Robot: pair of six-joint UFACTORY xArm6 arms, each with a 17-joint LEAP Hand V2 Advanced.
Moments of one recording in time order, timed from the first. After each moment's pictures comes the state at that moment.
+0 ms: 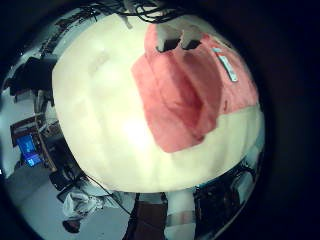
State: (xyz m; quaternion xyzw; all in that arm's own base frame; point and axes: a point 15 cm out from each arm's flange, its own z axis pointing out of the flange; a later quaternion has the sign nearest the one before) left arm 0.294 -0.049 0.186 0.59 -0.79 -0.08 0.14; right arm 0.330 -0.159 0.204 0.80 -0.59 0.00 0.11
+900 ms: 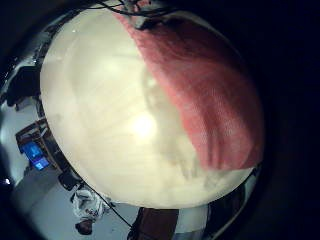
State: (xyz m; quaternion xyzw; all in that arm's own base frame) left arm 0.291 -0.038 0.121 0.57 -0.80 -0.14 0.15; right arm 0.373 0.004 0.332 0.85 -0.51 0.05 -0.06
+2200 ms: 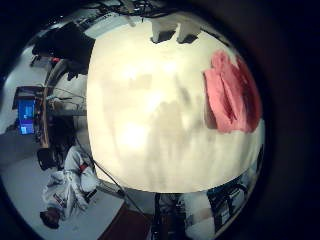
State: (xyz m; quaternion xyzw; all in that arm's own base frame) left arm 0.263 0.120 0.257 0.70 -0.70 -0.01 0.11; right arm 0.431 0.309 0.258 0.94 -0.32 0.05 -0.10
